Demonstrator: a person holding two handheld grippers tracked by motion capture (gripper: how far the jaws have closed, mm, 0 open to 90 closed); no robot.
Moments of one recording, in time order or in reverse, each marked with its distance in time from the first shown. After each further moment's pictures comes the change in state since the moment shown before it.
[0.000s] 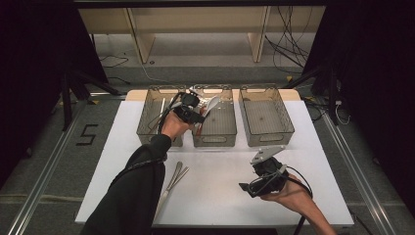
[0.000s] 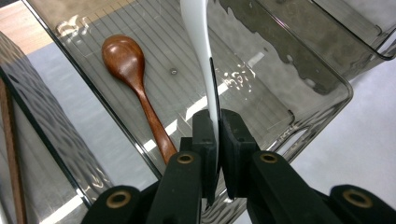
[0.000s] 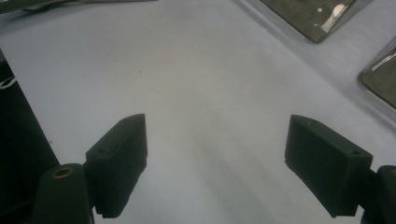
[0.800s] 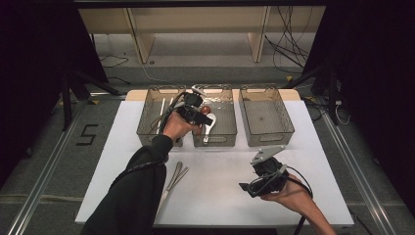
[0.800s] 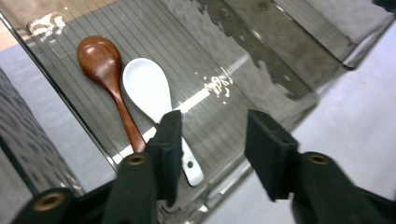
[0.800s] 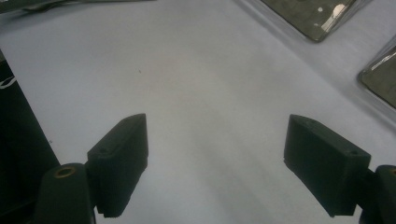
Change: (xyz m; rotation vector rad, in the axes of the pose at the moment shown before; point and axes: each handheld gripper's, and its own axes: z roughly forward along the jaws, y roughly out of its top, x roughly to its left) left arm -0.012 0.004 -0.009 -0.008 -0.061 -0.020; right arm 0.000 0.000 0.000 -0.002 -0.004 -0.003
